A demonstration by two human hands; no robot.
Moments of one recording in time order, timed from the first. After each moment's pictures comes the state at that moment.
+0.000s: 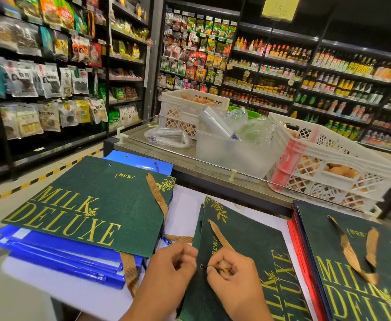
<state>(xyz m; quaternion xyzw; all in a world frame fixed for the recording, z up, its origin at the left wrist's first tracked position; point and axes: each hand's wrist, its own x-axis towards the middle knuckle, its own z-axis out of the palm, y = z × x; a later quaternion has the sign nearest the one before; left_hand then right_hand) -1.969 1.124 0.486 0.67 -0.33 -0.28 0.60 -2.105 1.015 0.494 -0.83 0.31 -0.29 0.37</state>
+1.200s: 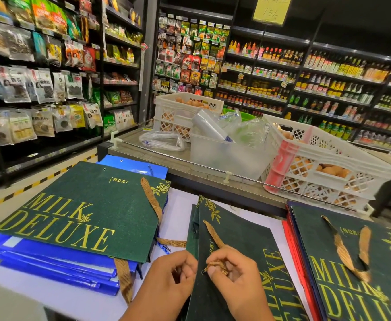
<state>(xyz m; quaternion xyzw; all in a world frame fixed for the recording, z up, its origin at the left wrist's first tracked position) -1.973 1.128 0.489 0.64 -0.44 -0.26 0.57 -2.114 1.011 0.501 -0.79 0.24 -0.34 0.46</state>
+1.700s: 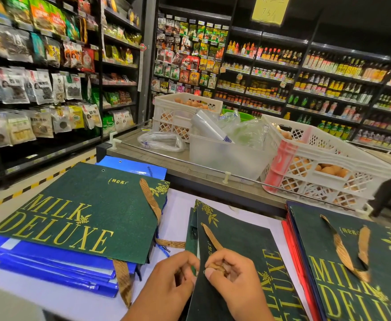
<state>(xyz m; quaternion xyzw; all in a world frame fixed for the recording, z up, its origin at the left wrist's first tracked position) -1.973 1.131 0.488 0.64 -0.46 -0.27 0.55 -2.114 1.014 0.509 -0.79 0.26 -0.29 0.48</state>
